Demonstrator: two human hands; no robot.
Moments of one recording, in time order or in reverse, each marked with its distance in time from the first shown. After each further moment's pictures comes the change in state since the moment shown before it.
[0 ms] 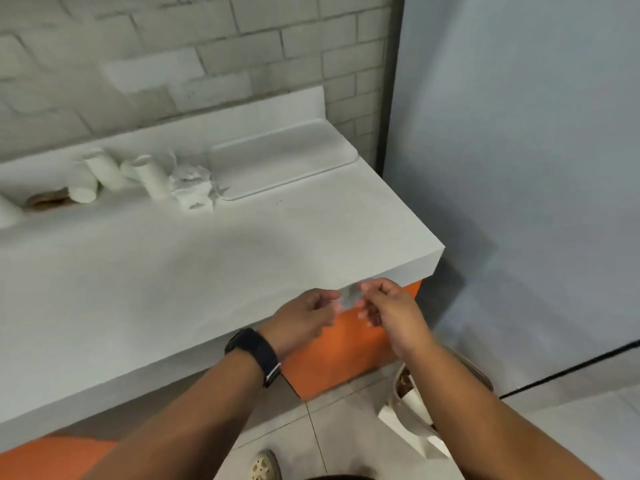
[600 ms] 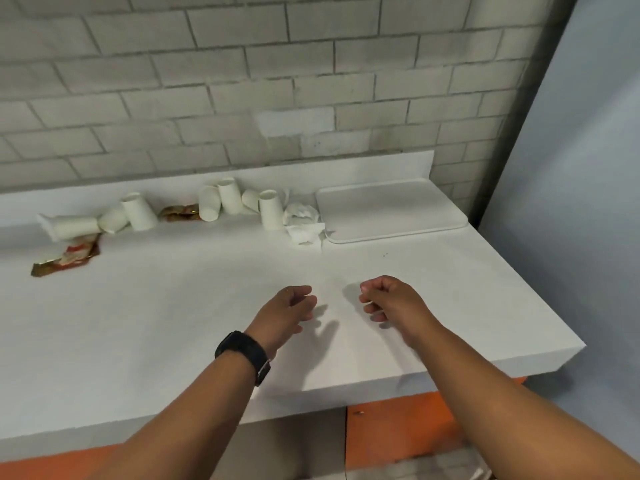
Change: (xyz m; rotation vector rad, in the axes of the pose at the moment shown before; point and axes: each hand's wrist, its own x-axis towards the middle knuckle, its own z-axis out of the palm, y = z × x) left_hand -0.028 -0.044 -0.194 -0.256 0.430 0.049; right_hand 0.058 -0.072 0.174 -0.355 -0.251 -0.096
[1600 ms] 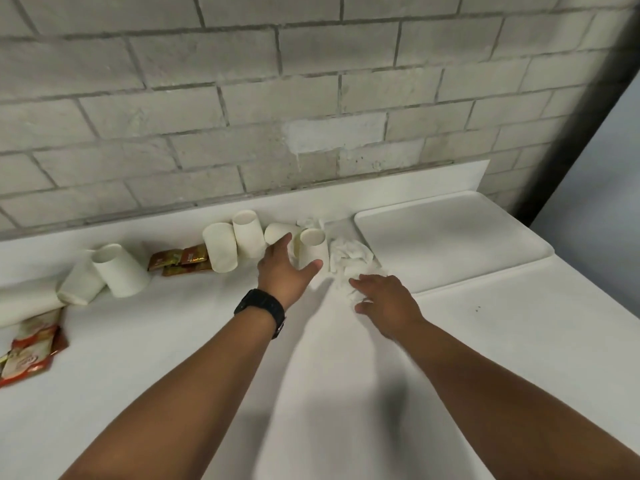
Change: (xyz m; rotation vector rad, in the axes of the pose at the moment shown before) left_hand 0.269 0.034 -0.167 0.440 0.239 0.250; right_hand 0.230 -0.041 0.146 -0.951 0.134 -0.266
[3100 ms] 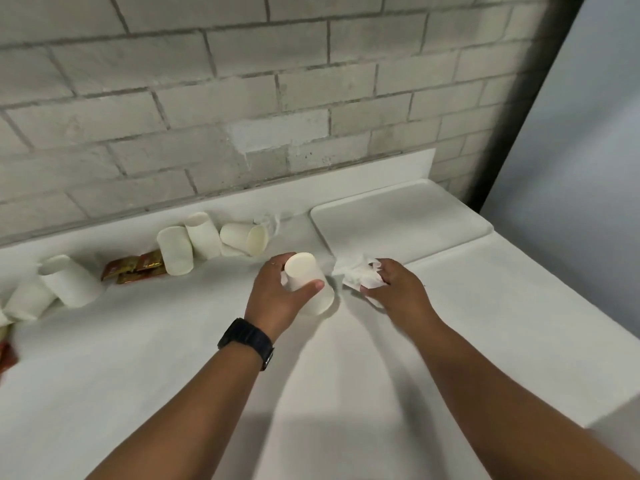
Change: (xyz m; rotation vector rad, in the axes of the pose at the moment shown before) left_hand -0.076 0.041 0.035 -0.243 -0.096 0.132; right_hand -0.074 0.032 -0.068 0.933 0.239 0.208
